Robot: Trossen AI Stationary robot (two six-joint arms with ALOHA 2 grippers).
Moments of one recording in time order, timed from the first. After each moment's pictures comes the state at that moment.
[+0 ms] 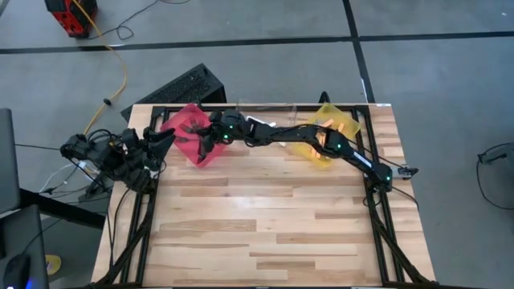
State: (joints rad) left arm -0.43 0.22 0.38 0.28 -0.93 -0.21; right arm -0.26 2.49 2.08 0.26 -0.11 0.43
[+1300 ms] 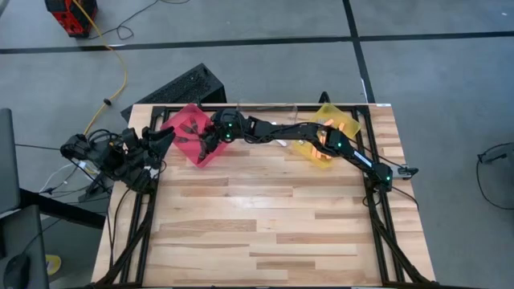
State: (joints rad) left arm -0.43 0.22 0.38 0.28 -0.98 -0.20; right arm -0.28 2.49 2.08 0.11 -0.09 0.38
